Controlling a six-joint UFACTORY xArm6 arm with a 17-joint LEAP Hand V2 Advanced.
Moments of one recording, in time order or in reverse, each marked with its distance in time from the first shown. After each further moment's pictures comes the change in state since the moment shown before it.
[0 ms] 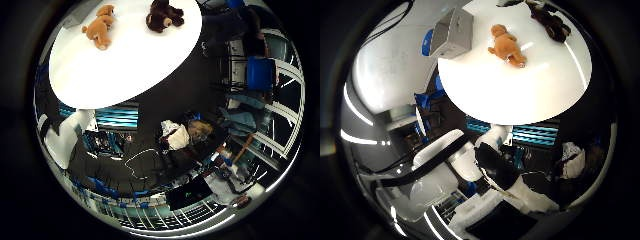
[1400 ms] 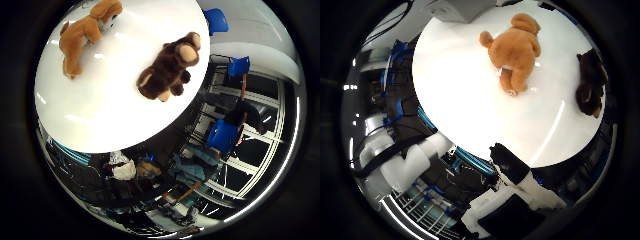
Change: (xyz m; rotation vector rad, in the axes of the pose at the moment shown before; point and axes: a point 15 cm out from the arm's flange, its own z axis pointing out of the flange) arm -0.029 -0.173 0.096 0.097 0.440 -0.553
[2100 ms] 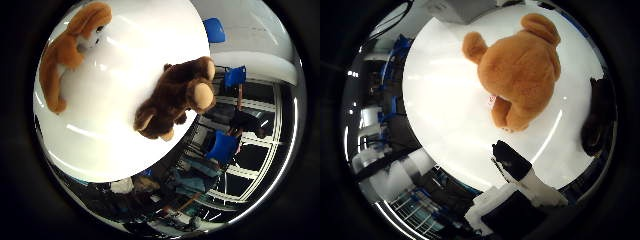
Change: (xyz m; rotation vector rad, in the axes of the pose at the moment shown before) arm 0.015 -0.054 0.028 0.079 0.049 -0.025
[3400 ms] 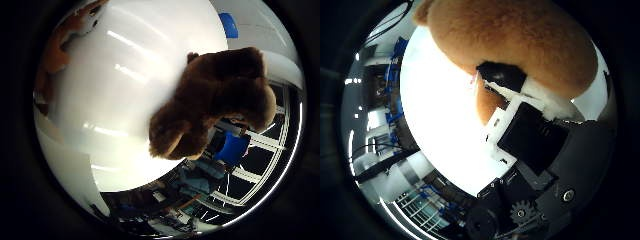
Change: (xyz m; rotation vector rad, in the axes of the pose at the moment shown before) arm -0.016 0.015 0.055 -0.103 -0.152 0.013
